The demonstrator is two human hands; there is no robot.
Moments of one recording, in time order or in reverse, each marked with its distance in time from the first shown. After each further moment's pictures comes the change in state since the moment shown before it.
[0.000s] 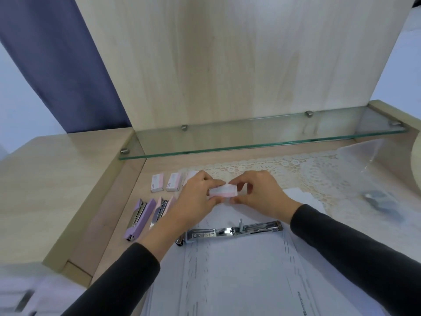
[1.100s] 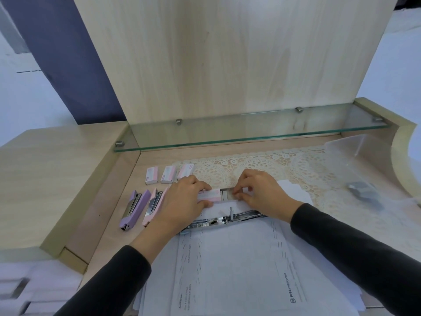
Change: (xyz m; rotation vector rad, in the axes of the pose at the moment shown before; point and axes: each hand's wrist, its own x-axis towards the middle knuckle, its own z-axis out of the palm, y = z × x) left_hand -0.022 -0.002 0.000 0.240 -0.093 -0.082; right_hand -0.023 0.012 -0.002 -0.100 -0.027 -0.036
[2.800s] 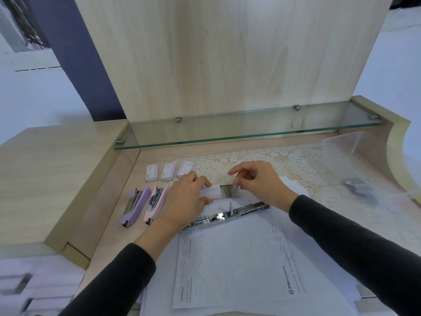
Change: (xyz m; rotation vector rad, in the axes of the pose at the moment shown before) left_hand -0.005 0.009 -0.002 0.038 0.003 0.002; right_hand 0.004 -0.011 -0.009 0.441 0.095 0.160
